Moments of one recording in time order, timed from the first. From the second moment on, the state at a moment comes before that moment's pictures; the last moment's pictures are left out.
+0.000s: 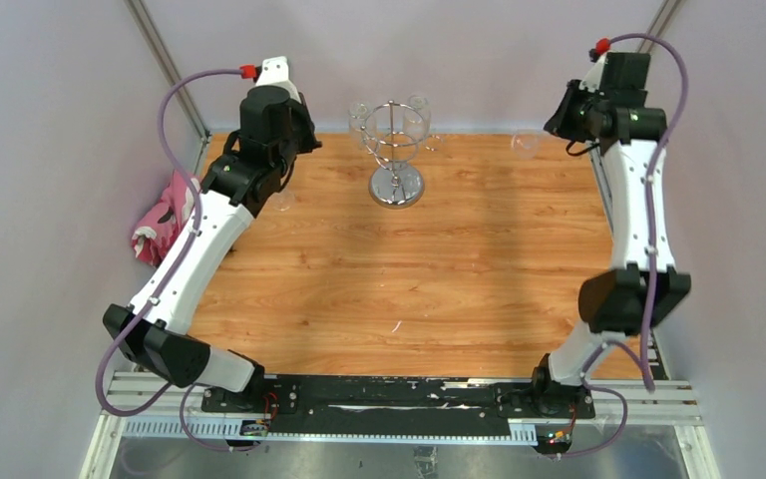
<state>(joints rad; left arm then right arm) -0.42 1.41 1.60 -0.47 -0.31 -0.33 -0.09 1.62 1.95 -0.85 -0.23 0.20</state>
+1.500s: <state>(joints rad) -0.42 1.48 1.61 -0.44 -0.29 -0.25 -0.17 2.22 2.45 -1.28 -0.12 -0.18</state>
